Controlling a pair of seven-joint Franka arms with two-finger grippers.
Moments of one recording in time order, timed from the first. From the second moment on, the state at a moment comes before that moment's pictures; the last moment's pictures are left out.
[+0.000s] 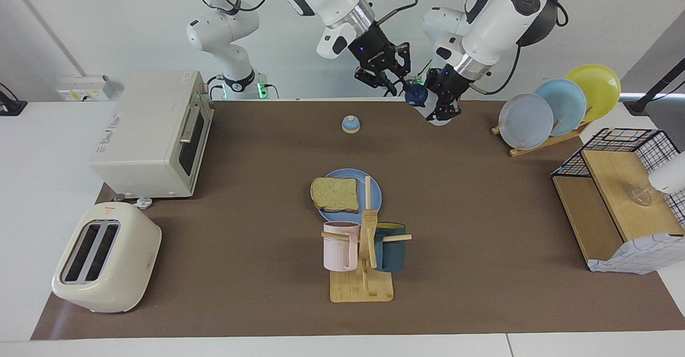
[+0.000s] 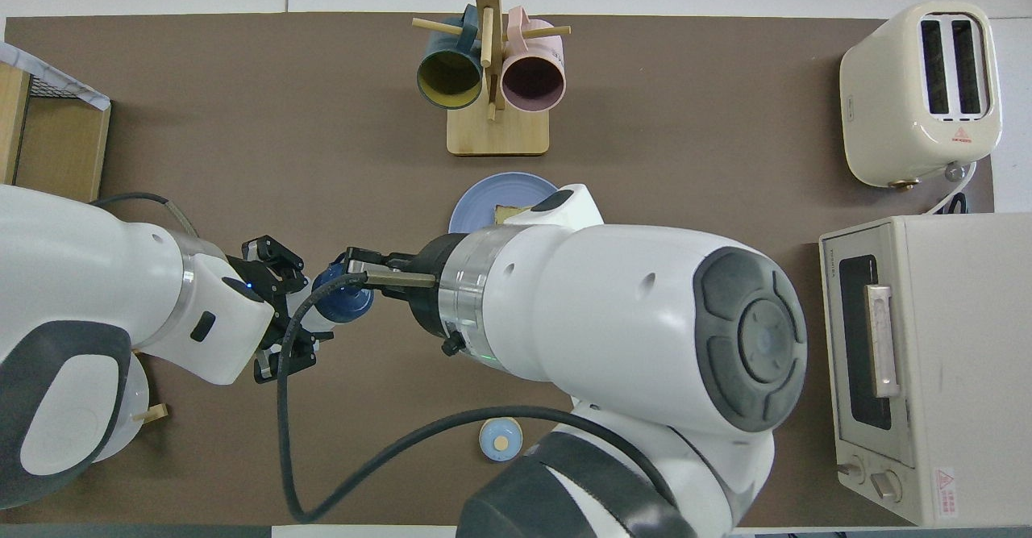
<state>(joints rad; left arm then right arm) -0.57 -0.24 0.19 -2.06 -0.26 1.81 1.08 0.64 0.07 0.07 -1.66 0.48 2.25 0.70</state>
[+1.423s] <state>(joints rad) -0.57 -0.24 0.19 -2.07 -0.27 1.81 1.08 0.64 0.07 0.06 -1.66 0.48 2.25 0.71</state>
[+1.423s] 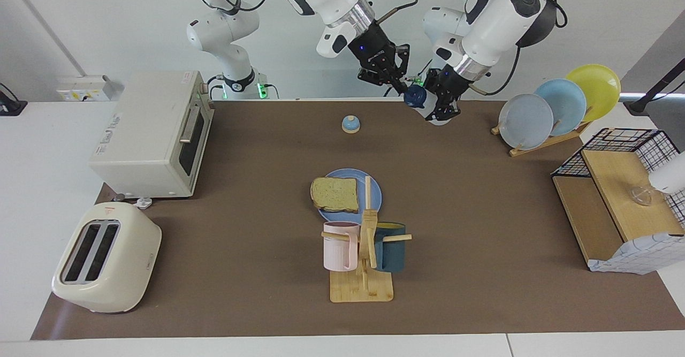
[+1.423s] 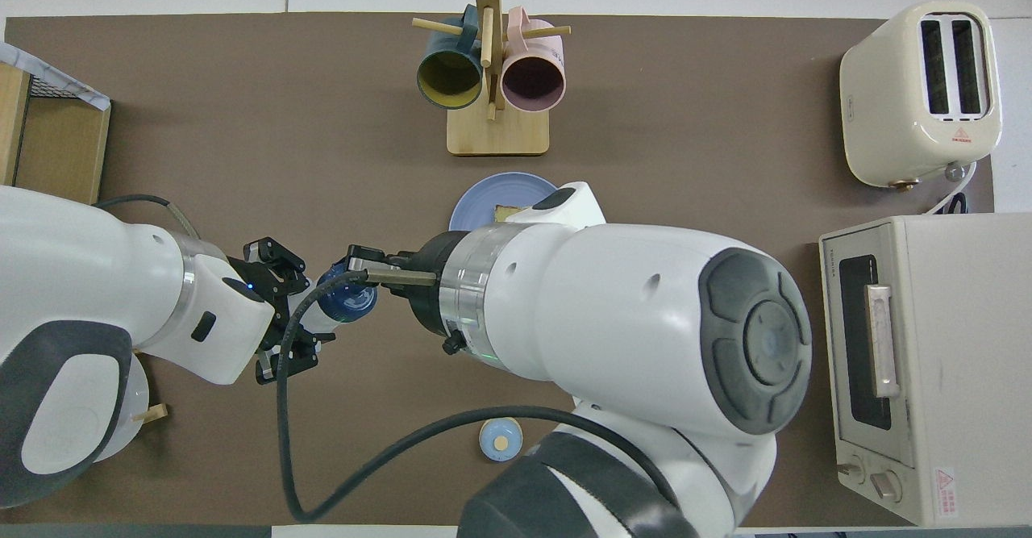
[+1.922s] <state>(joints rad) -0.57 -0.24 0.19 -2.06 -0.28 1.81 1.07 0.60 0.08 0.05 -1.66 0.63 2.28 0.84</state>
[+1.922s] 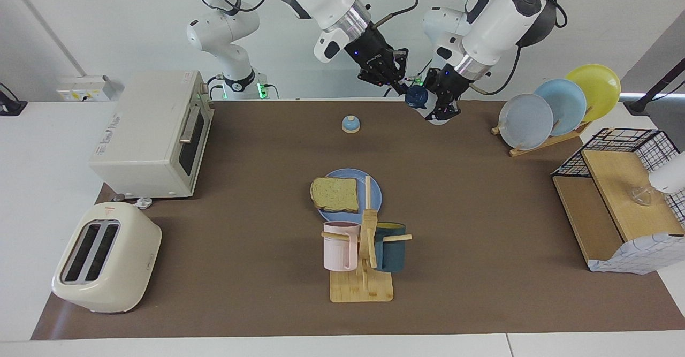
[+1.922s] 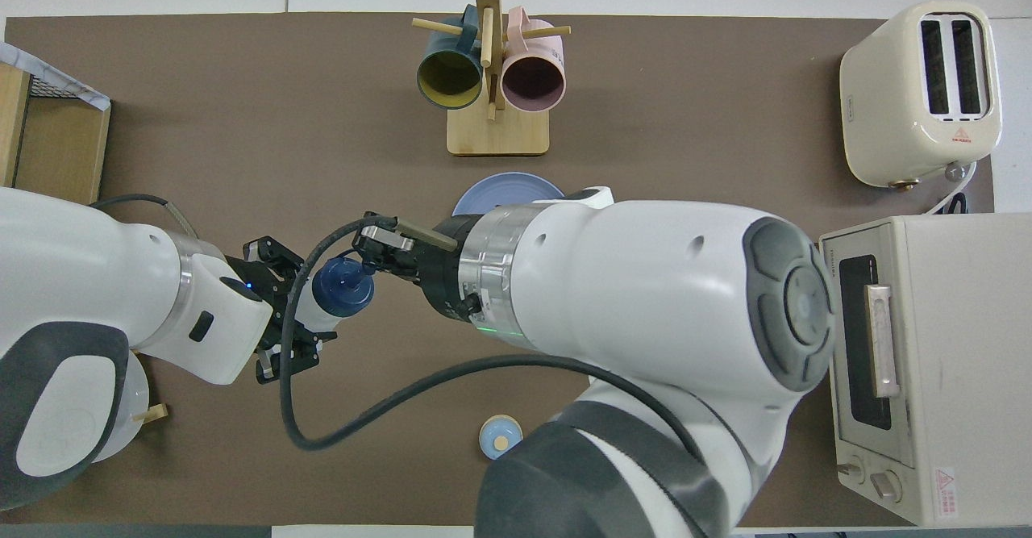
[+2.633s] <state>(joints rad) -0.57 -0.25 0.19 -2.07 -0.29 1.81 1.07 0.56 0.08 0.05 -1.66 0.67 2.28 0.77</state>
